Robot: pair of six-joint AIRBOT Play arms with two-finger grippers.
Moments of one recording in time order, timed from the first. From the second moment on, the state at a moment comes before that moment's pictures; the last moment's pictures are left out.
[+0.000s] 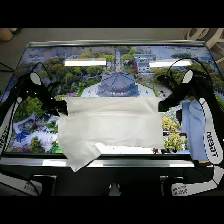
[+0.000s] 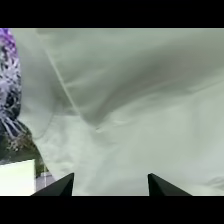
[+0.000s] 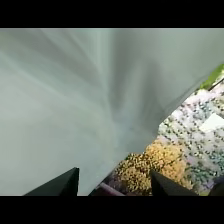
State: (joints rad) left arm 0.00 -1.67 1.50 1.32 -1.61 -1.52; right arm -0.07 -1.61 1.47 -1.40 1.44 0.93
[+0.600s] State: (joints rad) left arm 0.11 -1.15 0.72 1.27 -1.41 -1.49; right arm -0.23 -1.27 0.93 -1.30 1.43 0.89
